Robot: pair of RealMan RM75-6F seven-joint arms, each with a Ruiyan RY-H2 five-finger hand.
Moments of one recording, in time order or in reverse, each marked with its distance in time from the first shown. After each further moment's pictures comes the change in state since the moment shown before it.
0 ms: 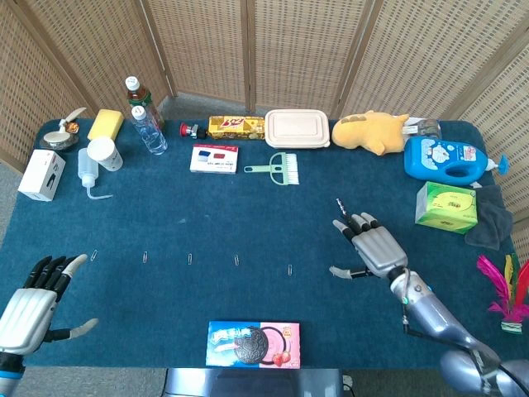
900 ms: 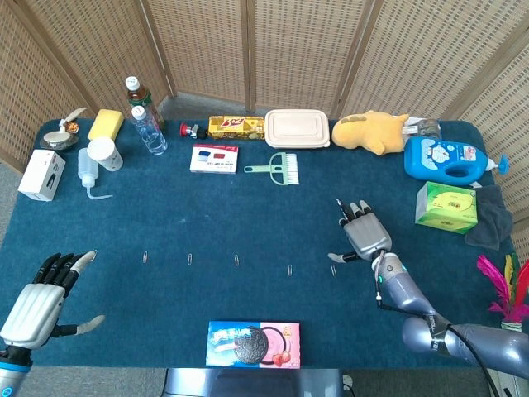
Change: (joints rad) left arm -0.029 -0.005 -0.003 -0.007 -0.026 -0.025 -0.008; right arm 0.203 -0.197 -0.119 0.224 0.284 0.077 -0.288
